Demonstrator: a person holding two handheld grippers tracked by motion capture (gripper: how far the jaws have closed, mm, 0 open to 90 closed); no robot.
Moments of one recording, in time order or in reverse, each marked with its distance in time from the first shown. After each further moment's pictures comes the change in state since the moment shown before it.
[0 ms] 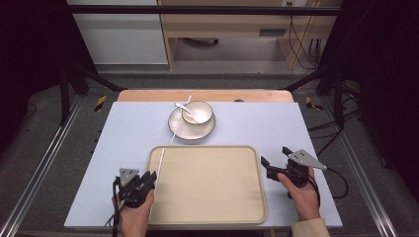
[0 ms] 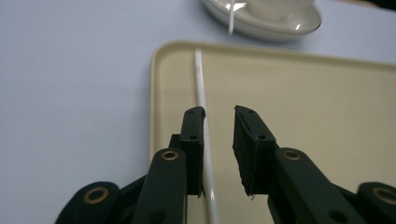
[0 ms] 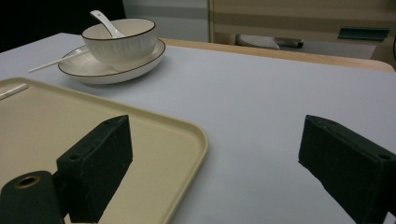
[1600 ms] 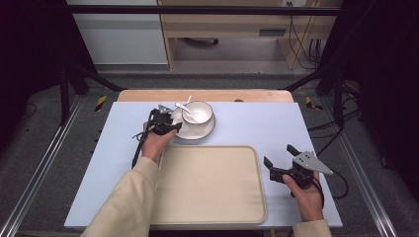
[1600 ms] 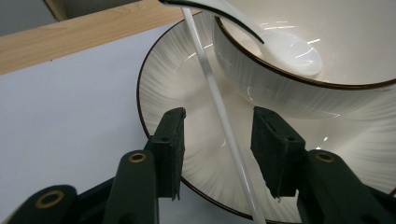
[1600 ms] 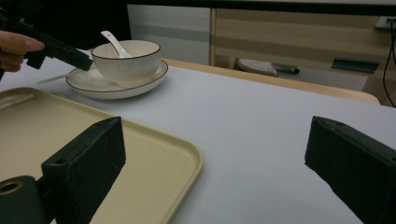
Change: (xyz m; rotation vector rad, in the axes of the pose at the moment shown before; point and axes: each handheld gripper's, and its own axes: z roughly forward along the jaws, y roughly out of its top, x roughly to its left) left arm -0.001 0.121 0.187 0.140 -0.164 0.334; right arm -0.002 0.004 -0.013 -0.089 0.004 -0.062
